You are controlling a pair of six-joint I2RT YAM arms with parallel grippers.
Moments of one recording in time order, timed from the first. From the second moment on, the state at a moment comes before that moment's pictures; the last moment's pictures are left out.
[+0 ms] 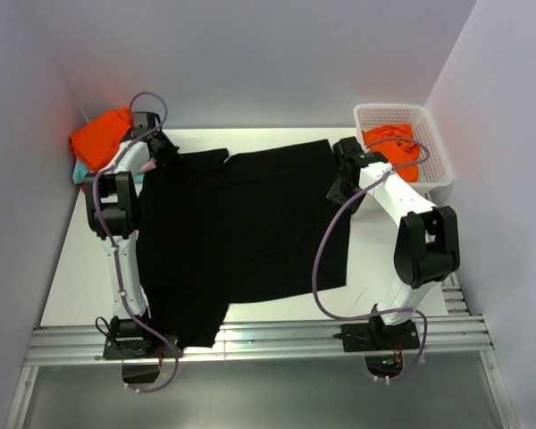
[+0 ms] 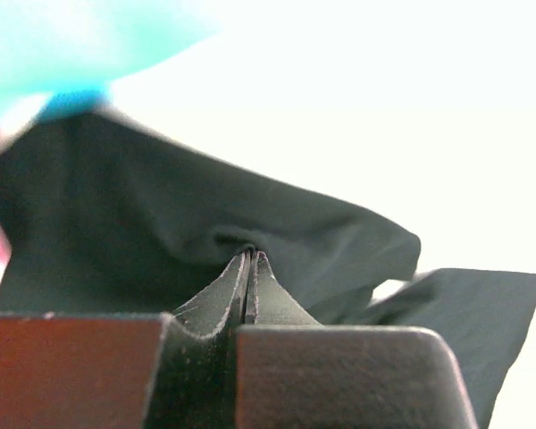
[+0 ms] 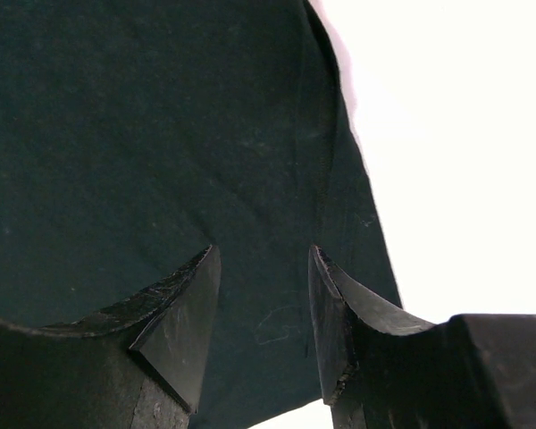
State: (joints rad) left arm 0.02 2.33 1.90 -0.41 0.16 -0.72; right arm 0.22 1.69 1.33 -0.89 0.20 0.80
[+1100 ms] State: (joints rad) left arm 0.00 2.05 1.84 -0.11 0.06 -0.77; right arm 0.32 1.68 1.17 -0.89 0.22 0.83
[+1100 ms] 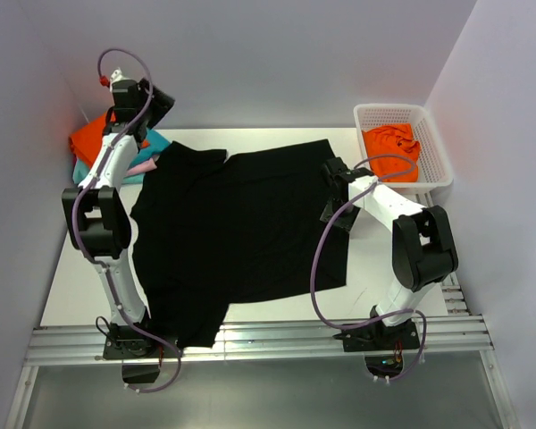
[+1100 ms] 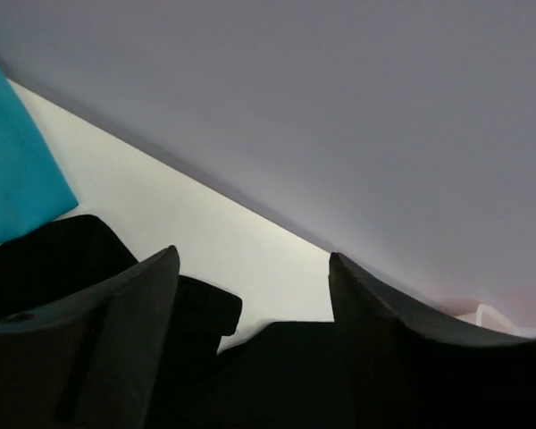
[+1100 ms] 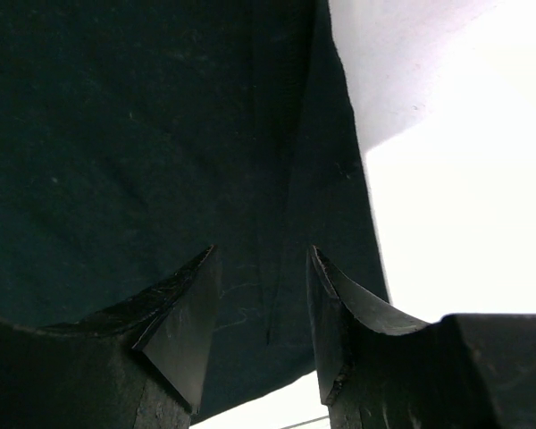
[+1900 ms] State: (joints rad) left arm -0.10 2.37 1.97 -0.43 0.07 -0.78; right arm 0.32 1.59 1.11 -0.87 0.23 0.85
